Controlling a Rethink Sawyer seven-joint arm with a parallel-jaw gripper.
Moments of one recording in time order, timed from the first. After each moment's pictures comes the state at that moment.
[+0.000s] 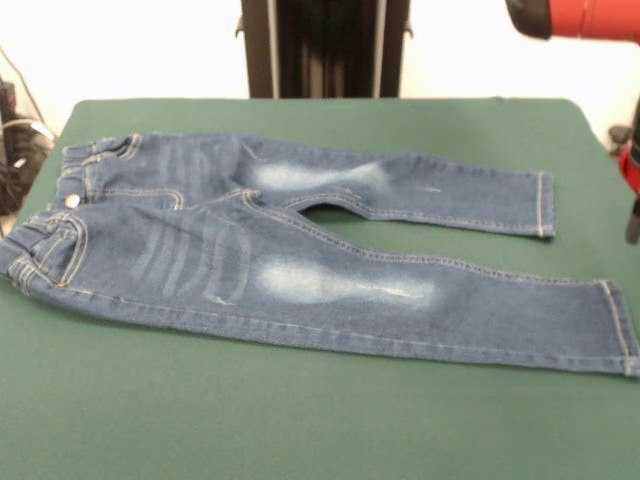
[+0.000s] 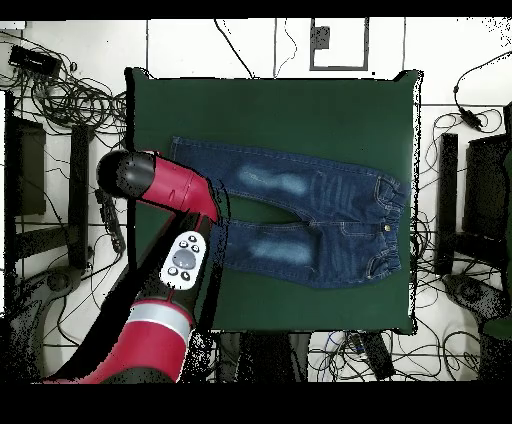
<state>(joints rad) 0.40 -0.22 -0.34 1.29 0.78 0.62 2.90</state>
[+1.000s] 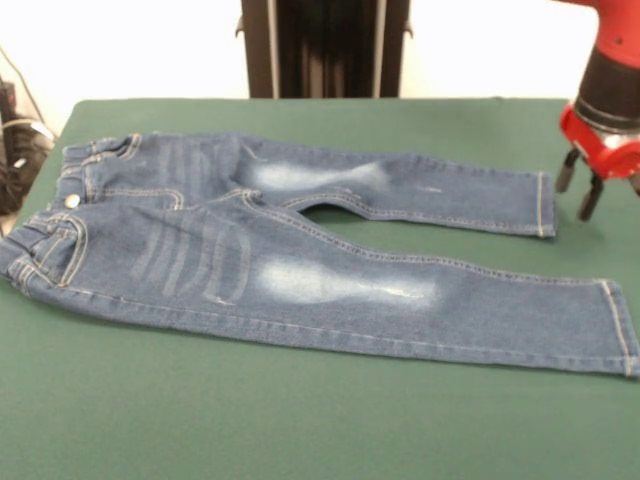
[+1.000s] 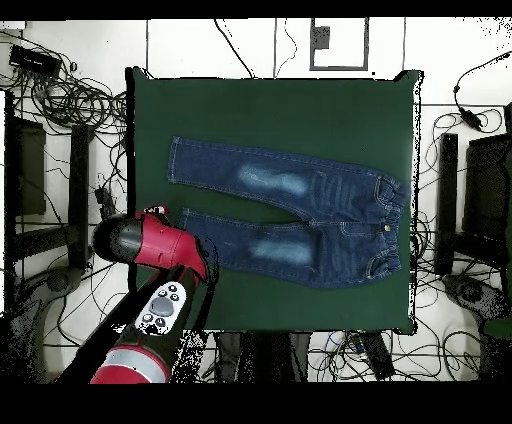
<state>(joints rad) 0.50 -0.31 -0.31 1.63 0.66 0.38 2.90</state>
